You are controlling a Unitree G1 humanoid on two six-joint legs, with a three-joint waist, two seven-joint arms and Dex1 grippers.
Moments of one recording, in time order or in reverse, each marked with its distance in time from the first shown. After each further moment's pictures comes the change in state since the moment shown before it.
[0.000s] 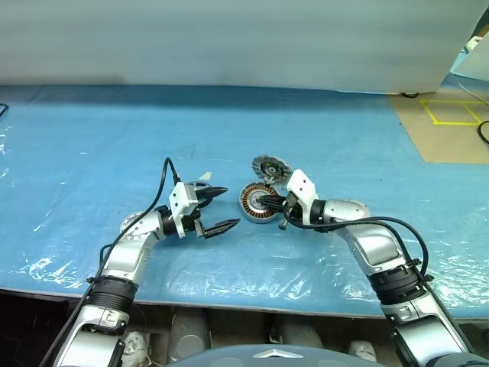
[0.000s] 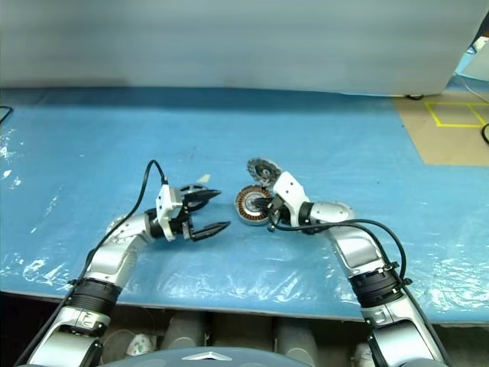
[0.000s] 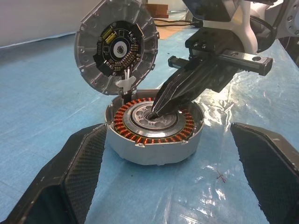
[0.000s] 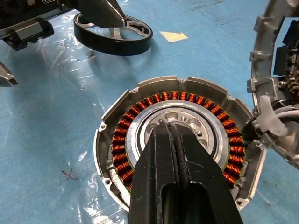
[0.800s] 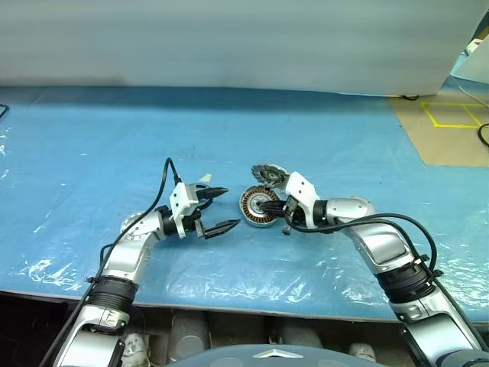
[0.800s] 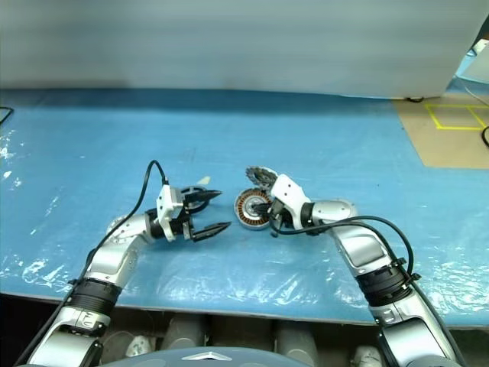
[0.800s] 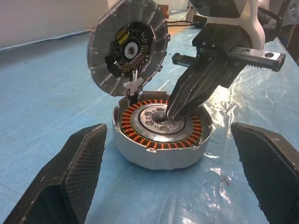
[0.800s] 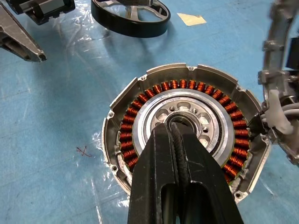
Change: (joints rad) left arm -0.001 -0.001 -0.005 0.000 0.002 0.000 0.000; right arm -0.020 -0.078 0.047 -0.074 -0.003 0.106 0.052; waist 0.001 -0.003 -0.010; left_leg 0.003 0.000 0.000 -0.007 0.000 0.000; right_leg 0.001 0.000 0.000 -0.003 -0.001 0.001
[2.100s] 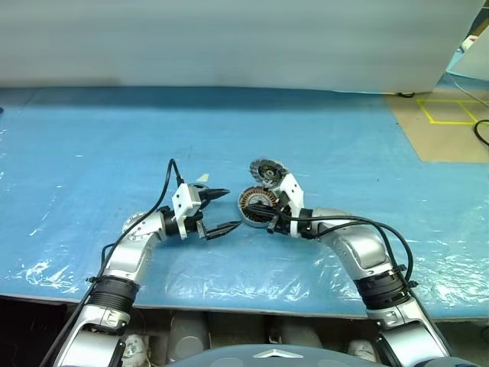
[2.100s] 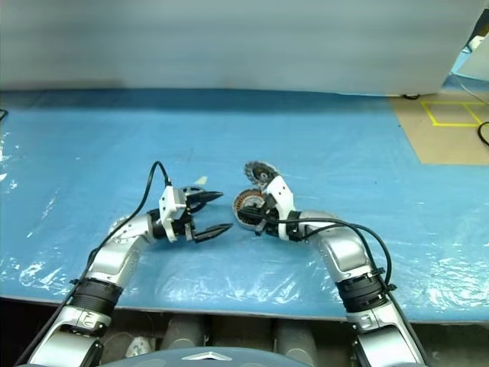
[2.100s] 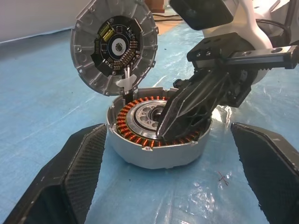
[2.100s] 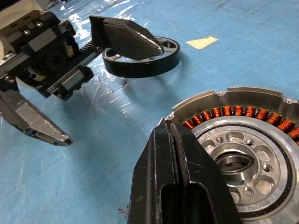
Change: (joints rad) left arm -0.001 0.000 -0.013 0.001 0.017 0.000 0.009; right arm 0.030 0.195 -0.085 0.077 0.171 0.037 -0.095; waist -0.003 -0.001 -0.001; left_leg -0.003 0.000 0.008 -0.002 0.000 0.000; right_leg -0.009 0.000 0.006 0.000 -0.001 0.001
